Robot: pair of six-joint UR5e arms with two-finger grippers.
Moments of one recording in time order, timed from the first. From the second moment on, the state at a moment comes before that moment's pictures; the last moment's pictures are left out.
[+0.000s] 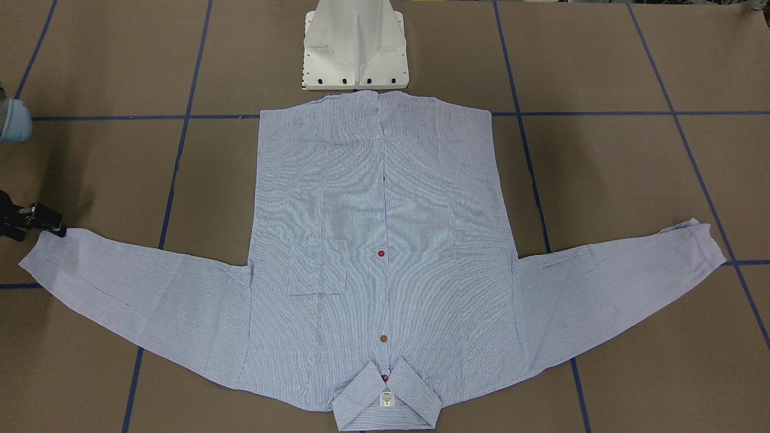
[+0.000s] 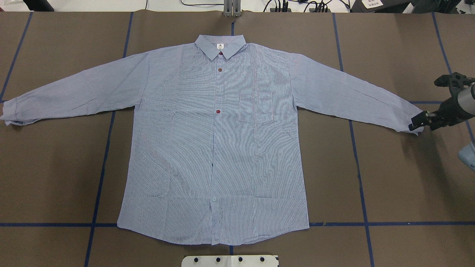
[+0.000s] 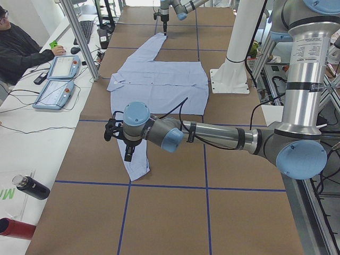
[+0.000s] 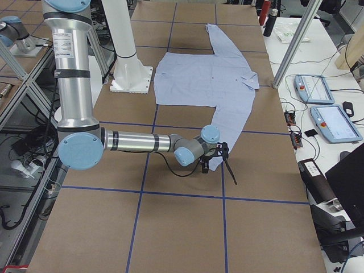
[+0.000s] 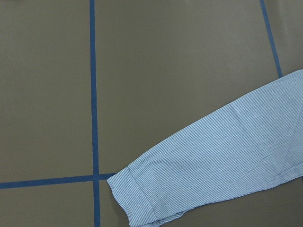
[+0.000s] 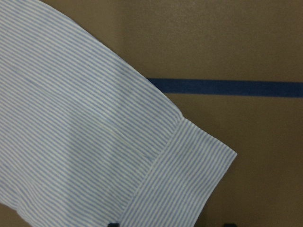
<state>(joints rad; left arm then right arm) -1.52 -1.61 -1.65 -1.94 -2.44 -0.32 1.08 -1.52 1.40 -0.94 2.30 0.66</state>
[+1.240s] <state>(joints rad) -1.52 -1.61 -1.65 -1.94 -2.43 -0.32 1.07 -1.51 1.40 -0.94 2.30 0.66</state>
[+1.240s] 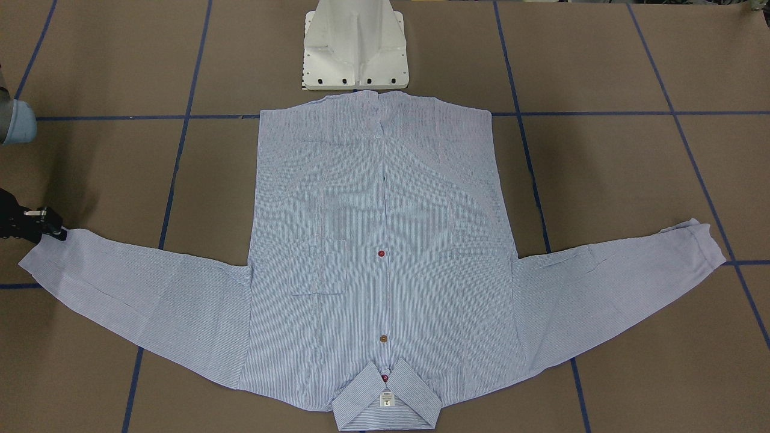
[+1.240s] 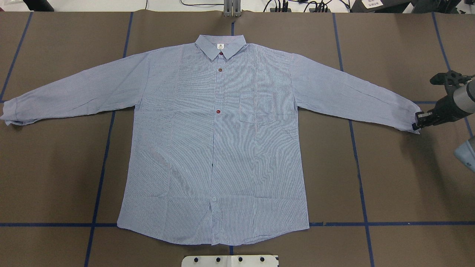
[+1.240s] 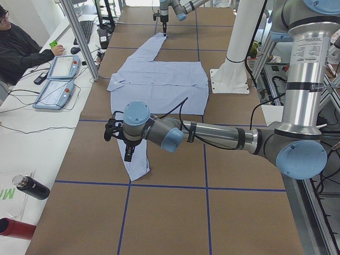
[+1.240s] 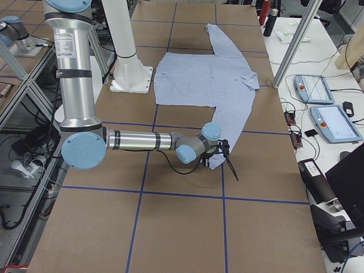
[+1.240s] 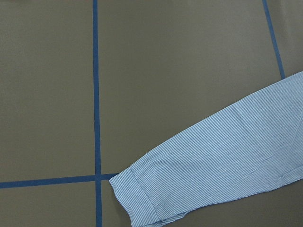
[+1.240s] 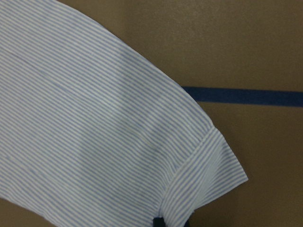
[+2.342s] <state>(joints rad) -1.52 -1.61 -1.65 -1.94 -2.43 -0.33 1.17 -1.44 1.73 -0.94 2.42 0.72</state>
